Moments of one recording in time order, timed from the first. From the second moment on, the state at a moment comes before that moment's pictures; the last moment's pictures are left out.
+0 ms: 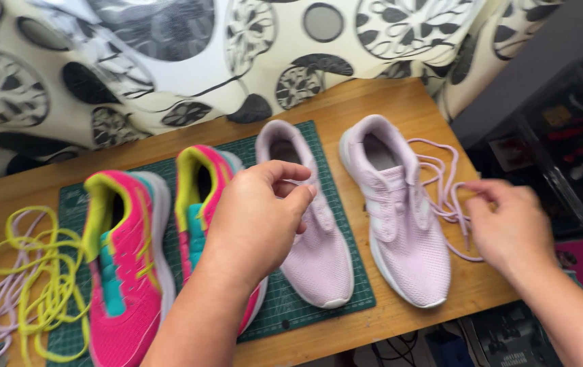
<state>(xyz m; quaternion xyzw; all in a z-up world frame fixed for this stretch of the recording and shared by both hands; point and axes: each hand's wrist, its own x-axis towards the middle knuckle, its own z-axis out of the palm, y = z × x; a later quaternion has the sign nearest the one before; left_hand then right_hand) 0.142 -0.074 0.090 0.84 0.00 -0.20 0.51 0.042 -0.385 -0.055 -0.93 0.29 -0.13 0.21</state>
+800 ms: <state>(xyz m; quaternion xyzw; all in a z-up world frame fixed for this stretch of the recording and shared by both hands) 0.146 0.361 -0.065 0.97 0.14 0.00 0.21 0.124 0.143 0.035 -0.88 -0.16 0.18 0.42</state>
